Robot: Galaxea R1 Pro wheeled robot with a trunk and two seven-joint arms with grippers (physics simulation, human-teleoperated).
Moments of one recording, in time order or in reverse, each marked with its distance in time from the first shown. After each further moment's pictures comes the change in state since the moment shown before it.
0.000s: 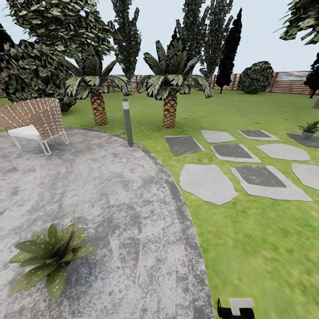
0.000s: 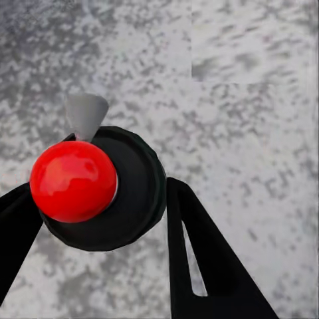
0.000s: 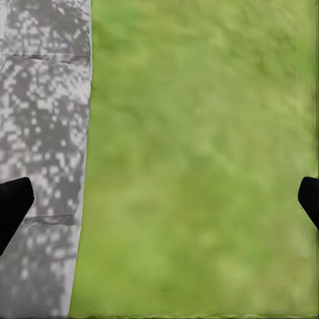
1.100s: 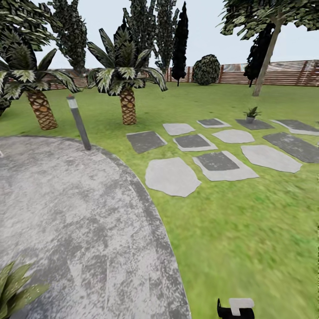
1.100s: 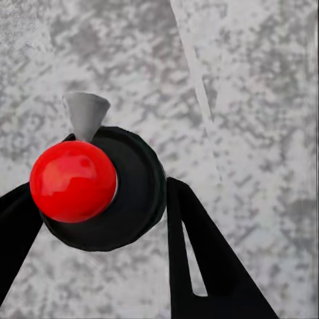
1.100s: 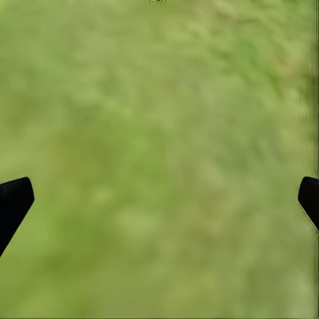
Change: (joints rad) left arm 0.000 0.009 0.003 -0.001 0.002 -0.002 0.001; right arm 0.000 0.000 0.000 0.000 -0.001 0.000 0.000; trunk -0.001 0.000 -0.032
